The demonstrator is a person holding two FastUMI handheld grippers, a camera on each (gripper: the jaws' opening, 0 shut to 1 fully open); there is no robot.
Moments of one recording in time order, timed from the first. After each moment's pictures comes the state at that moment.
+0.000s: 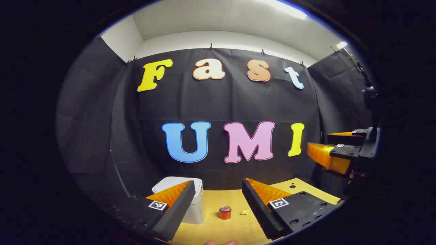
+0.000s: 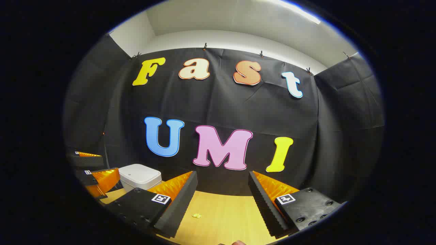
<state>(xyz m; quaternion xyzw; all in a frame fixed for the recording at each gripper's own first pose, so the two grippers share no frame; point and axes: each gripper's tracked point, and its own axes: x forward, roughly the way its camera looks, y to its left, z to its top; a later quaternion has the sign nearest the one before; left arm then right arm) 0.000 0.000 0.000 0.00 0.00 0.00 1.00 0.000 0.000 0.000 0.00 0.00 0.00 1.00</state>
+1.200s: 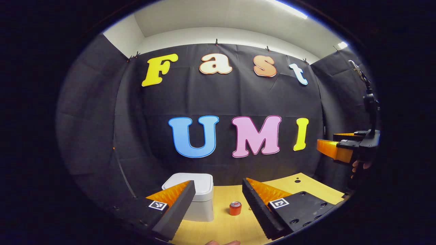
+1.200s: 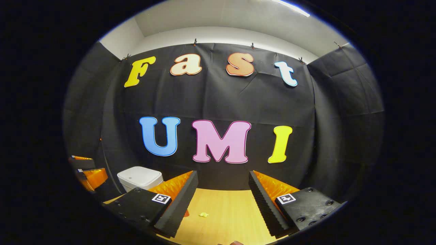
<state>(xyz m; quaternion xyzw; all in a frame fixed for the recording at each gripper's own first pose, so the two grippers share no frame) 0.004 0.051 -0.021 0.00 0.02 0.00 1.00 0.015 0.016 -0.020 0.06 0.02 -0.01 1.00</state>
